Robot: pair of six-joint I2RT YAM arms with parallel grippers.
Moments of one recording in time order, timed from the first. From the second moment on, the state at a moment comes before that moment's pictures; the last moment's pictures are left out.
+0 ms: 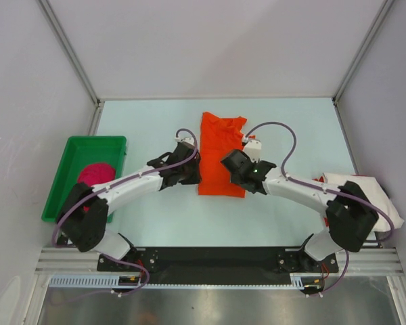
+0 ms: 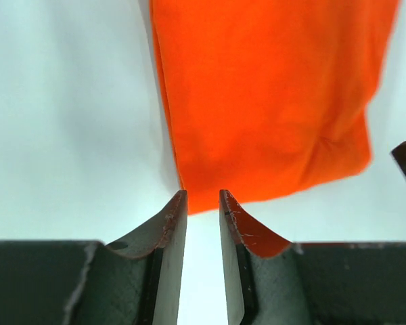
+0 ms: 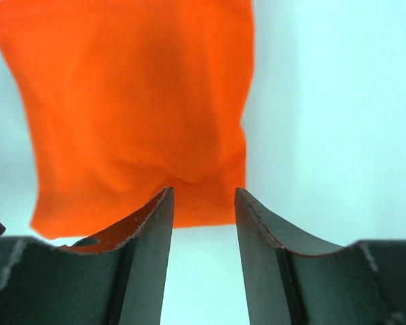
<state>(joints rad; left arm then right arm) -0.70 1.52 0.96 -0.36 -0.11 -0.64 0.84 1.55 1.03 -0.51 0.55 0.87</state>
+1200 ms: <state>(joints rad) -0.74 1.52 0.81 -0.25 -0.09 -0.80 0.81 1.41 0.75 -0.41 0.47 0.97</state>
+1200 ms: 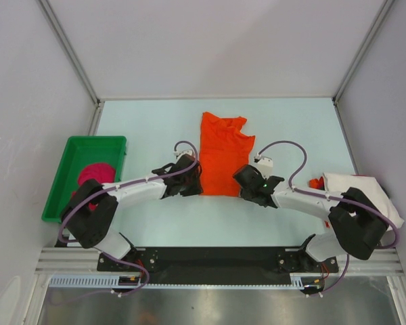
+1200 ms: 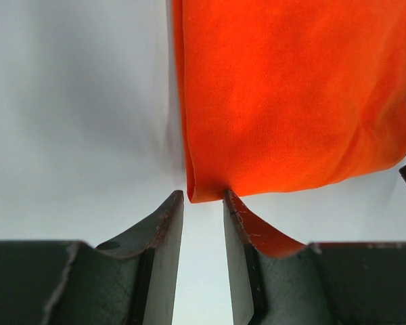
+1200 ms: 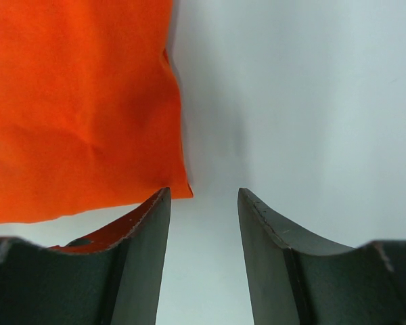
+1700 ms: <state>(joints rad) -0.74 1.56 0.81 -0.25 -0.07 -0.80 0.81 1.55 0.78 -0.34 0.44 0.97</state>
